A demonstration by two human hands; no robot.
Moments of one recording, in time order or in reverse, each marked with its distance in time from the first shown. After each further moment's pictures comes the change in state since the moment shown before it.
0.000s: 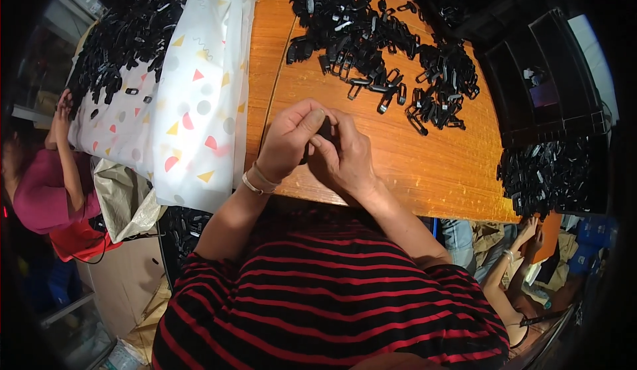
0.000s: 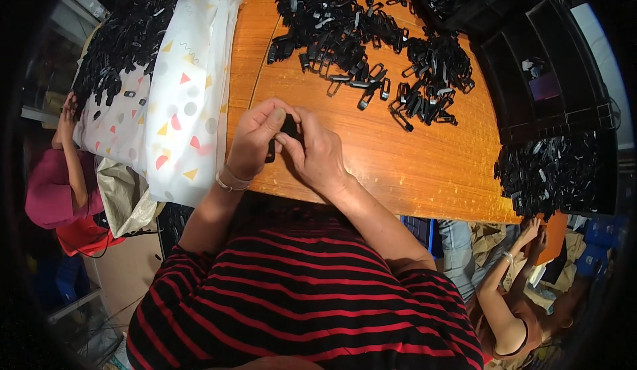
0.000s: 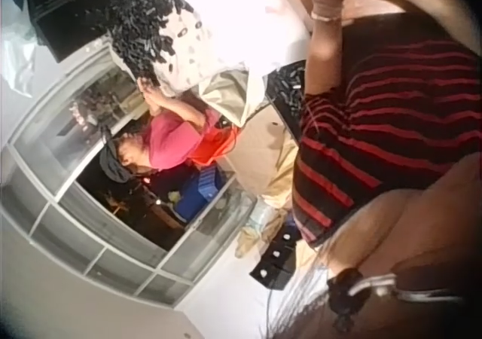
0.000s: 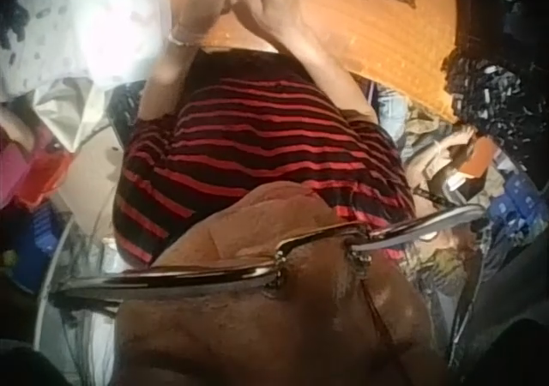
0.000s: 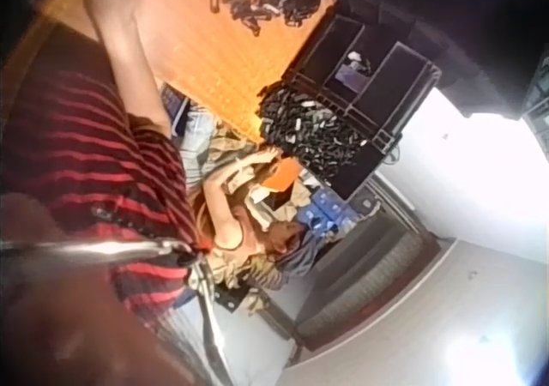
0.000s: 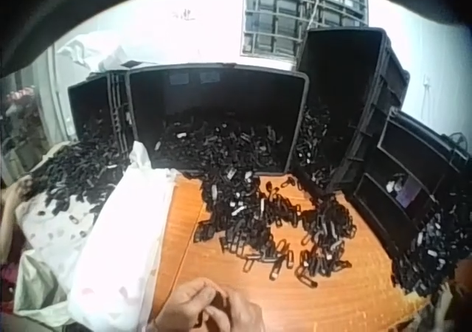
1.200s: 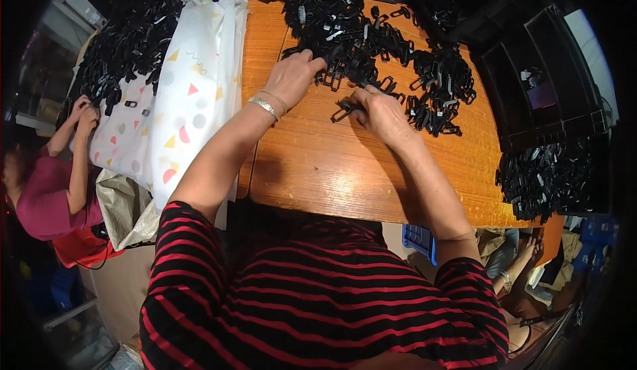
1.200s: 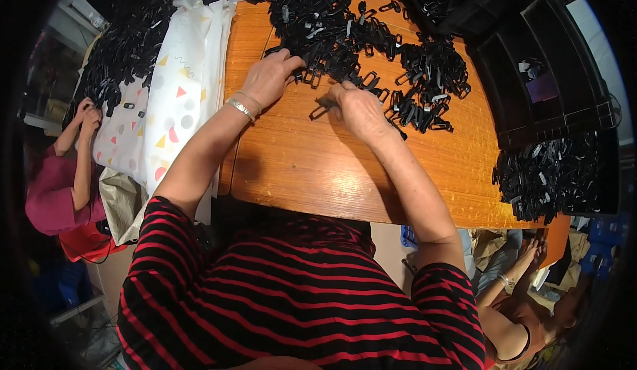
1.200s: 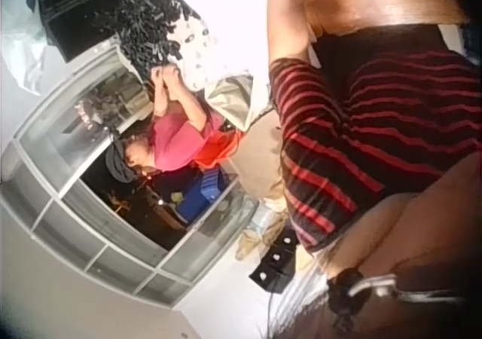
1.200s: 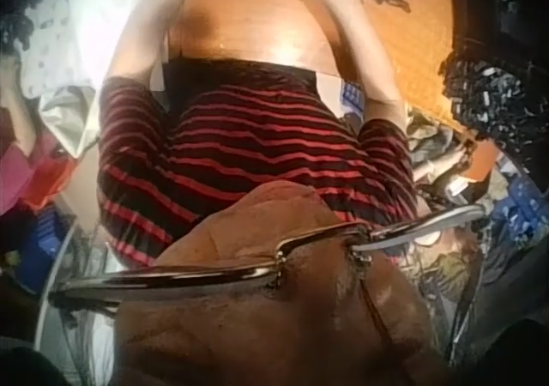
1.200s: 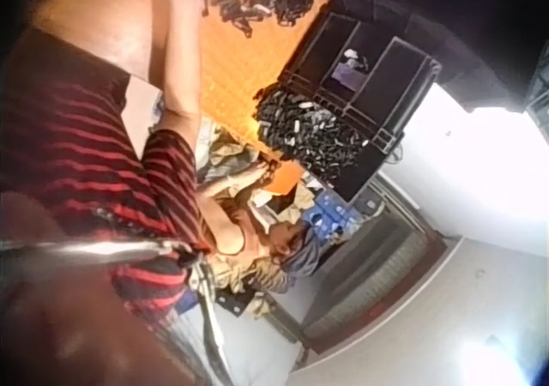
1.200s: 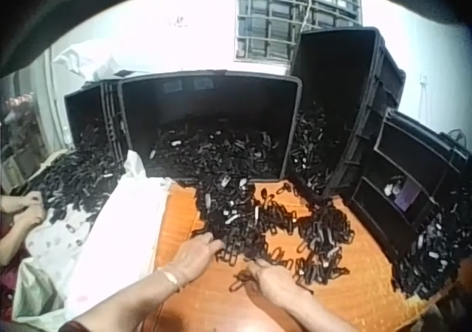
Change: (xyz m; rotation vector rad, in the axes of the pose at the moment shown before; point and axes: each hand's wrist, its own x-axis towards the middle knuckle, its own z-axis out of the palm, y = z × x) left_hand 0.130 -0.021 -0.051 1.533 -0.007 0.461; right_hand 0.069 0.081 -0.065 -0.510 -0.422 0.005
